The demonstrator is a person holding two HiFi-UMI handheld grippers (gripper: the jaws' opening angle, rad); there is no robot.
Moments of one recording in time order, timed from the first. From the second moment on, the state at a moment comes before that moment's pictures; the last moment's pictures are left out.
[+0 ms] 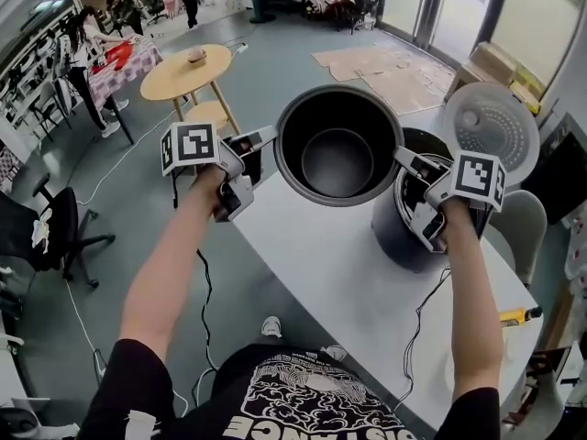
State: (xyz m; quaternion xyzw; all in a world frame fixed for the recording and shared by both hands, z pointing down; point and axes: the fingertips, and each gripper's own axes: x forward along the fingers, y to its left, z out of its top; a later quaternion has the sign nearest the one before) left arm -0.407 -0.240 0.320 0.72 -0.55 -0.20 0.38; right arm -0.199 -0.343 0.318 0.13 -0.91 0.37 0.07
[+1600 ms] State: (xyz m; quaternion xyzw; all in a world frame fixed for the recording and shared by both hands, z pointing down) left arm -0.500 -0.221 0.535 0.70 -0.47 -0.06 0.53; right arm -0.274 -0.255 0.549 0.30 -0.78 0.53 0.11
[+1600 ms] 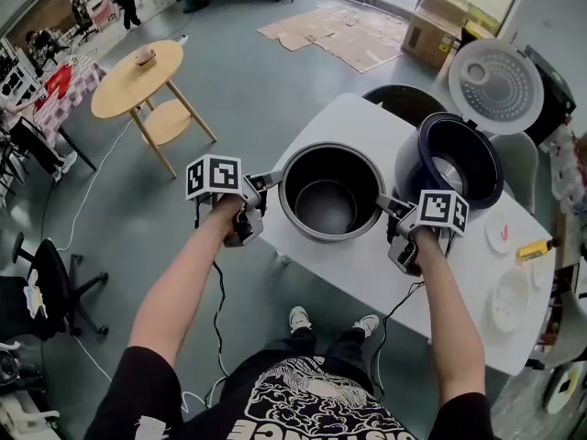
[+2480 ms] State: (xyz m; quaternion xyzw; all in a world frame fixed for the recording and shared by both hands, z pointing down) left arm -0.493 -0.242 0.464 0.74 -0.55 0.08 0.38; right arm -0.279 -0.276 0.478 0.30 -0.85 0.39 0.18
